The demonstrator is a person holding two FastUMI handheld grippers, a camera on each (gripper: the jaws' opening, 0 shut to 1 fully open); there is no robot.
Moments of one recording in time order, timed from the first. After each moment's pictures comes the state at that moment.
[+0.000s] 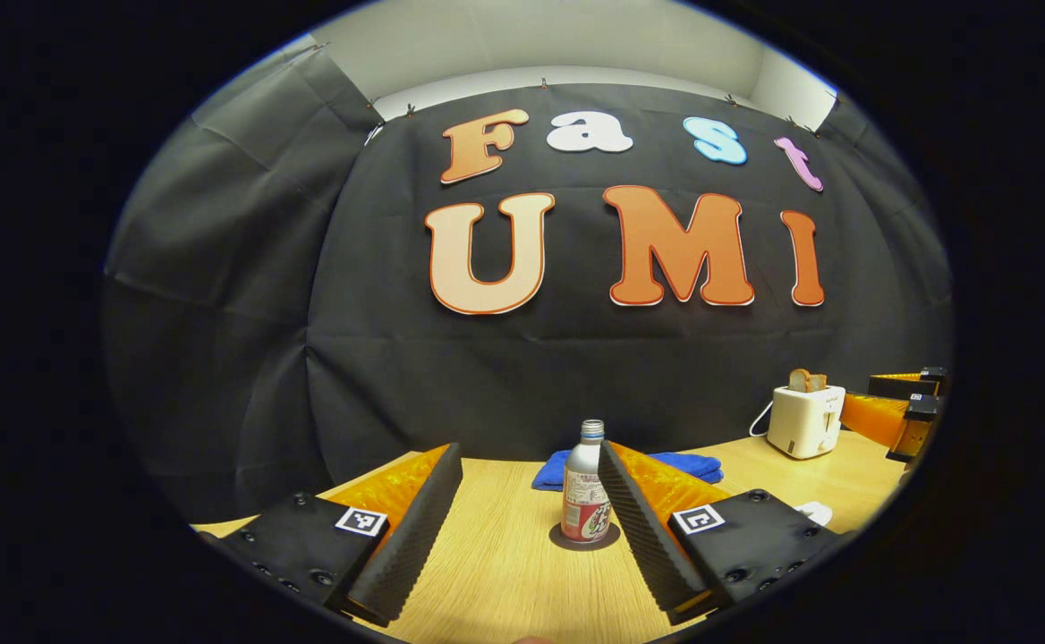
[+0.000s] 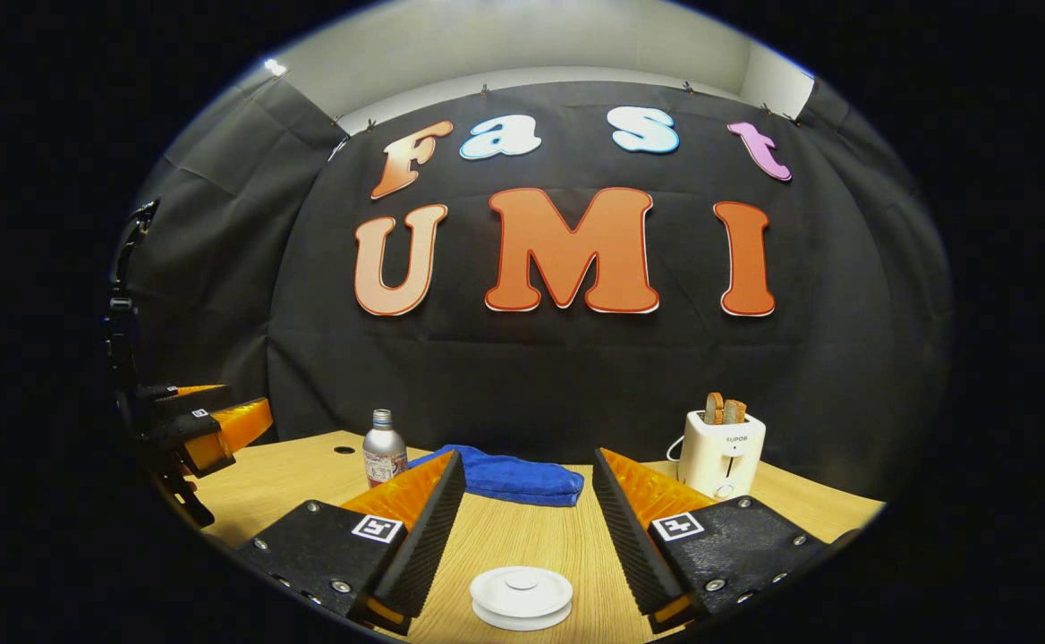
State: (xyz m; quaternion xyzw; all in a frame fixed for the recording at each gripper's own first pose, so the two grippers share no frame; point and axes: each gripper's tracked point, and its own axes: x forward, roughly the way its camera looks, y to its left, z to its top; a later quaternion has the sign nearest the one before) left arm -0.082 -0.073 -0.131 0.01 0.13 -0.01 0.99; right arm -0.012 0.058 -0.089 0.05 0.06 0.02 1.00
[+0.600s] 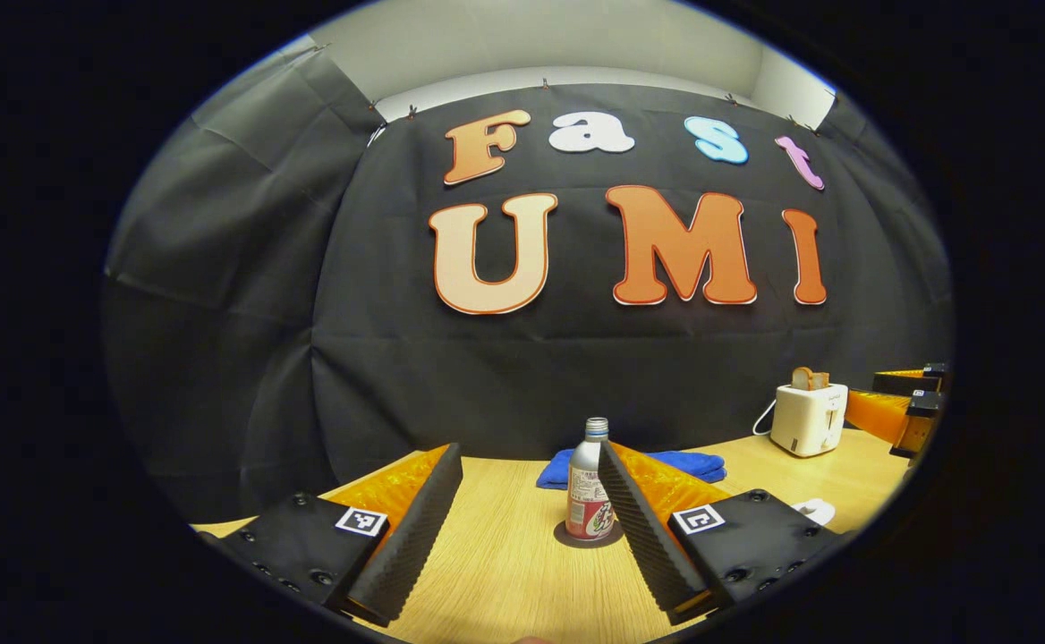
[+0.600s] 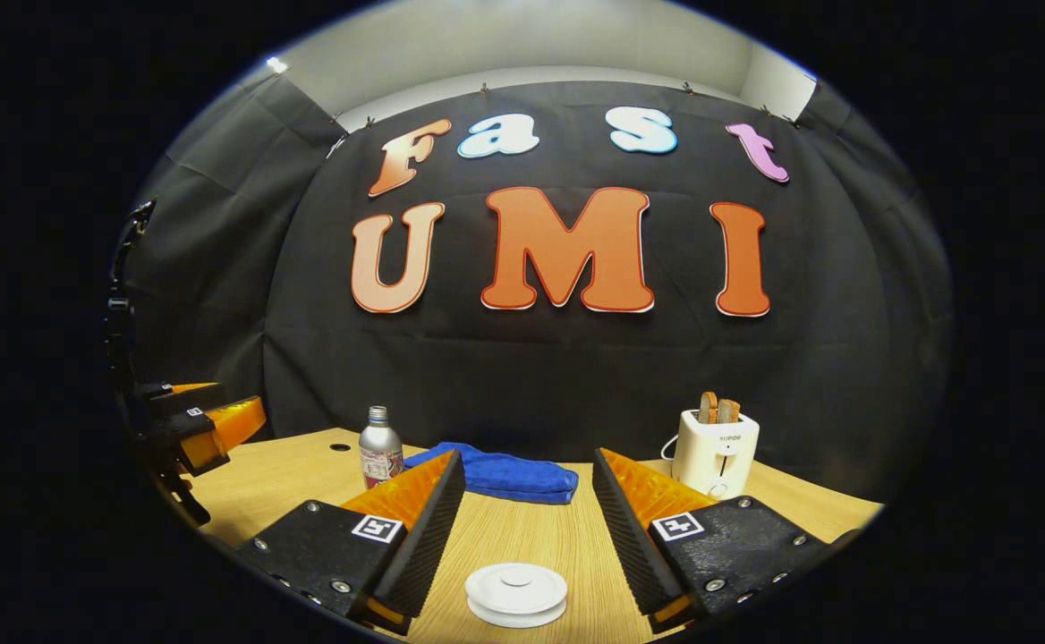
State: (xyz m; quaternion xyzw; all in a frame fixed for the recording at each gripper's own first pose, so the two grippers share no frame) left arm -0.087 -0.070 -0.129 0.01 0.13 -0.01 0.99; right arm -0.016 0.056 -0.089 0.05 0.06 0.02 1.00
